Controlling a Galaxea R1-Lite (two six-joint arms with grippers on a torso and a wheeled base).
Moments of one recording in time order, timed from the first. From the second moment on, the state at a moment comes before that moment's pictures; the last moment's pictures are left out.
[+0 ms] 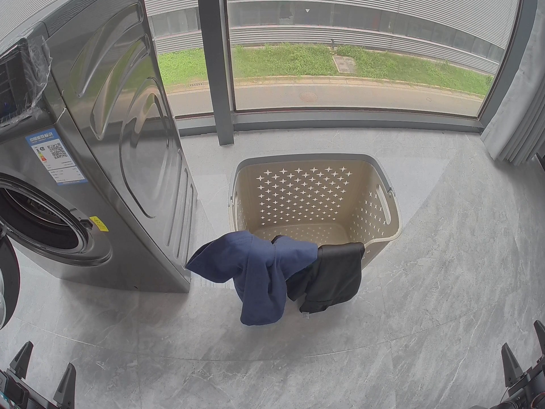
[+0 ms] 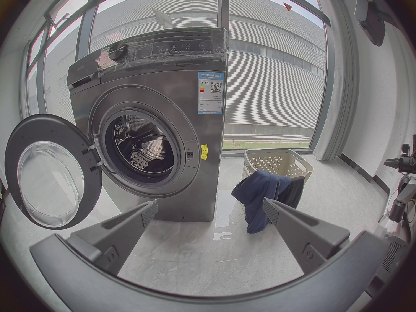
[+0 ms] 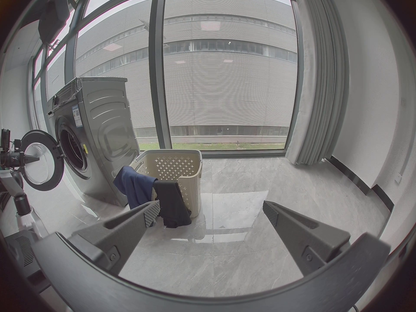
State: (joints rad) left arm 0.00 0.02 -0.02 0.02 -0.01 -0.02; right arm -0.01 0.02 -0.02 0.00 0.05 -0.03
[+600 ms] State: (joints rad) left arm 0.00 0.02 -0.02 0.02 -0.01 -0.02; right arm 0.00 0.14 -0.19 0.00 0.11 0.00
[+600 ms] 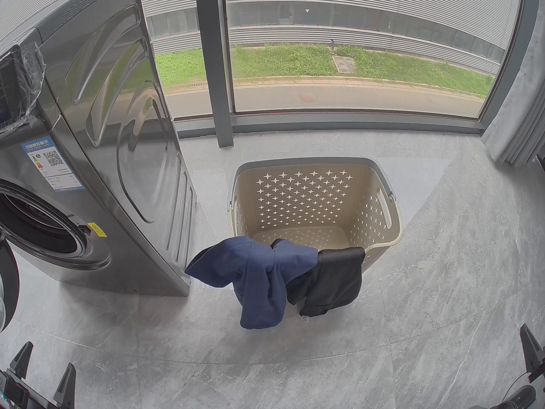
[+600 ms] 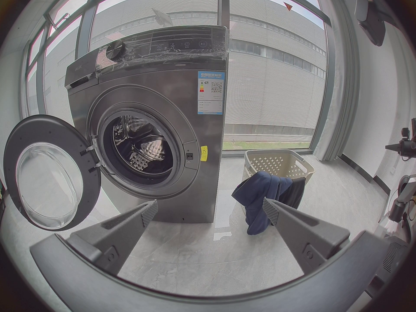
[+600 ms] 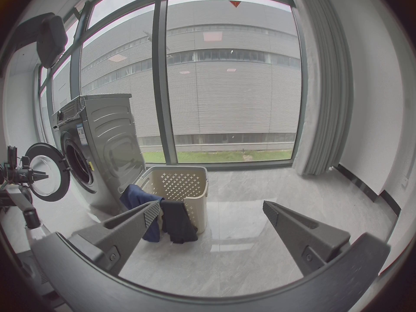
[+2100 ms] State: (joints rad) left arm 0.00 0.02 -0.02 0.02 -0.01 -0.03; right arm 0.47 1.85 -0.58 -0.70 -0.03 0.27
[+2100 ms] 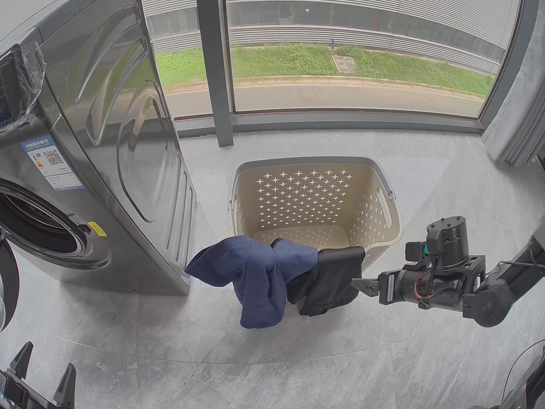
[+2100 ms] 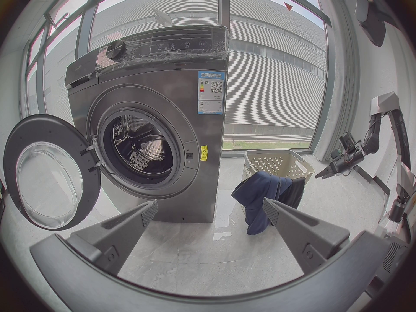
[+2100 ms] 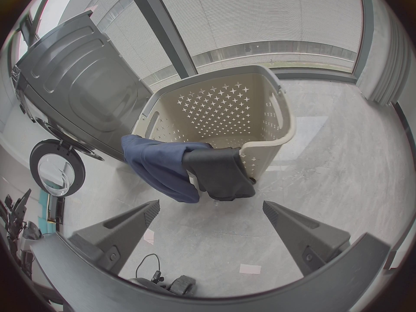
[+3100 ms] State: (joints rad) left arm 0.00 0.02 -0.02 0.02 -0.01 -0.03; right arm 0.50 2.27 -0.92 -0.74 -0.10 0.33
